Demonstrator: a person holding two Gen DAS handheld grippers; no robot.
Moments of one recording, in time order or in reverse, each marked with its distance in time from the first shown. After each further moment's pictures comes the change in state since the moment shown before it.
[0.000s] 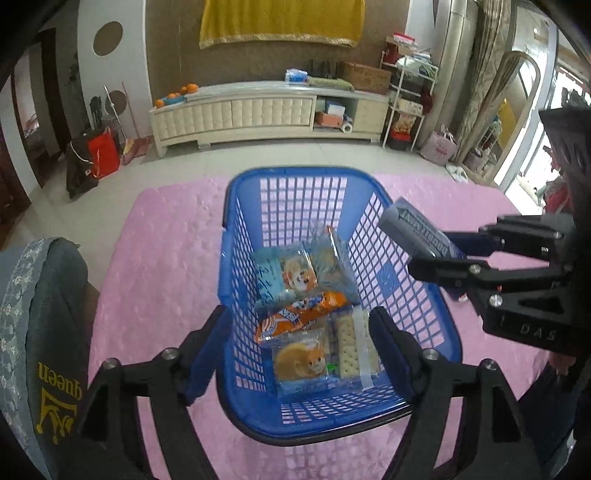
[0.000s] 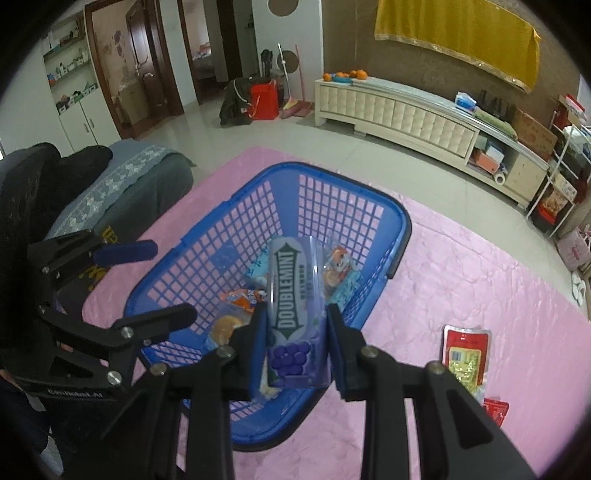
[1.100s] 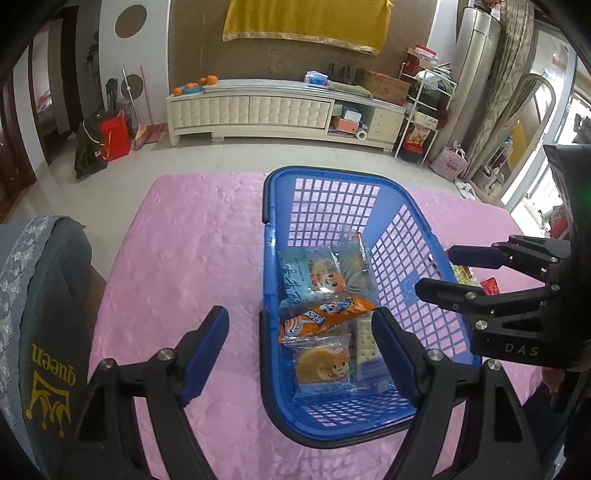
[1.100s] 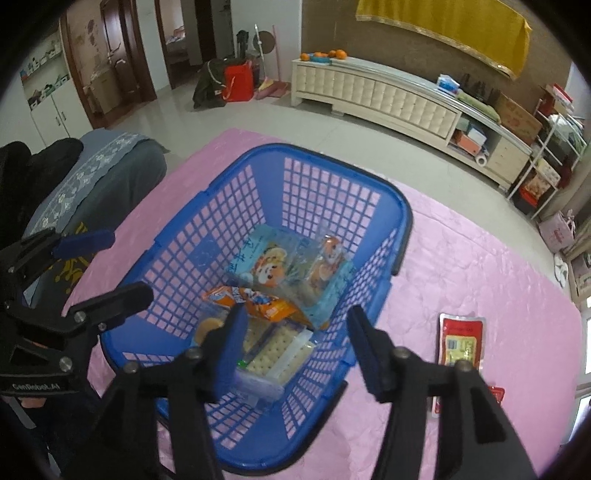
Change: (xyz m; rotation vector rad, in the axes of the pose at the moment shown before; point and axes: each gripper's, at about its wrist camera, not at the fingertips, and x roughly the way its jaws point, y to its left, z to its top) left arm 0.006 0.030 -0.002 -0.079 -0.001 -0.002; right arm 0.026 0.009 0.005 0.047 0.087 -0.109
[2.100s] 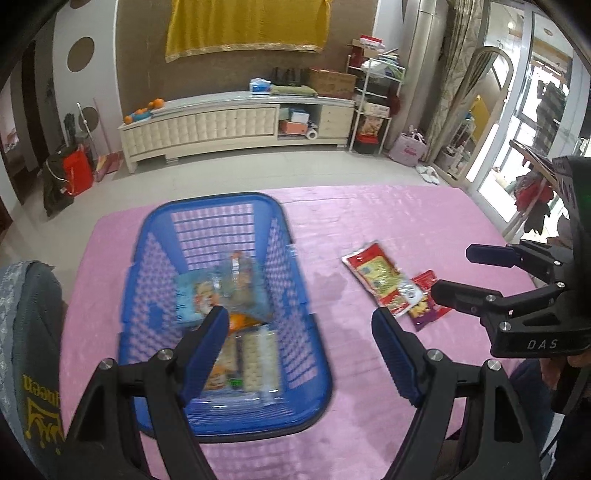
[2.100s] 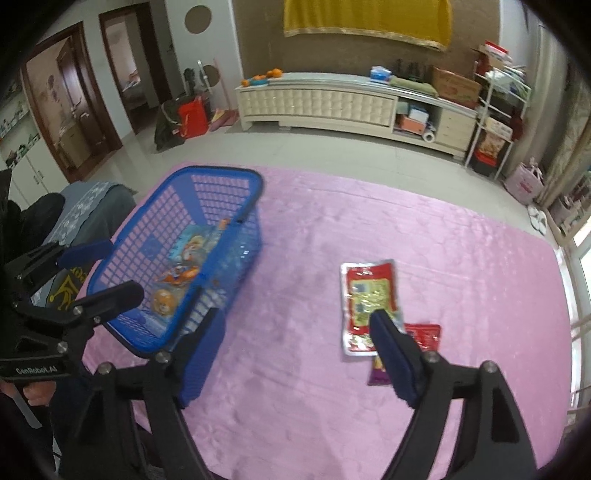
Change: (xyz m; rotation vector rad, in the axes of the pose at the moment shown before) left arm -0.007 -0.135 0.011 0.134 -0.009 -0.087; right arm -0.081 -0.112 -0.075 0.202 -0.084 -0.041
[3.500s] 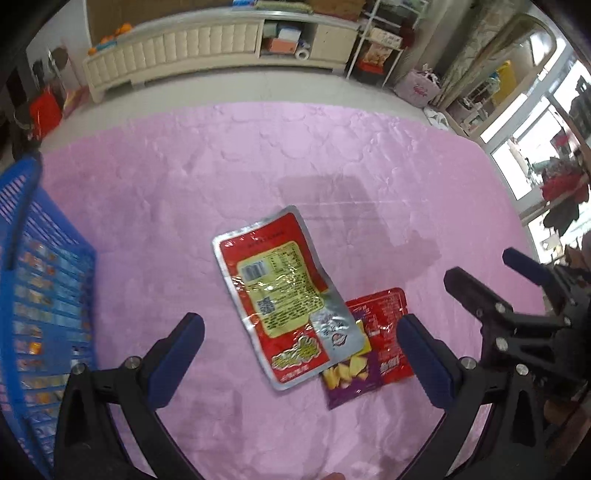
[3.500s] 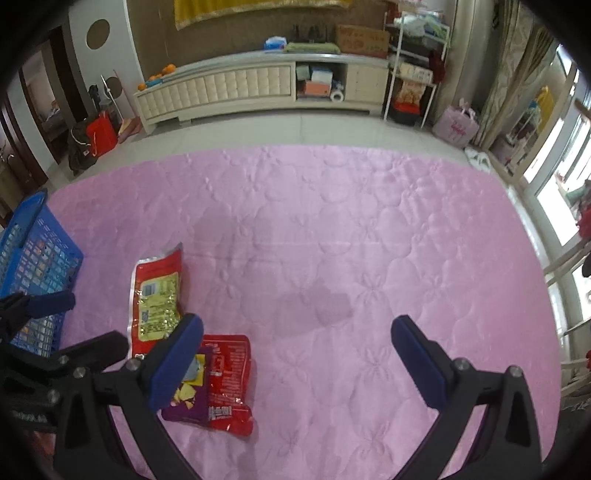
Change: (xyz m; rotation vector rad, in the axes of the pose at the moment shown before) left arm 0.212 -0.136 0.048 -0.129 0.330 -0.035; right arm 0.079 -0.208 -0.025 0.198 0.062 -0.197
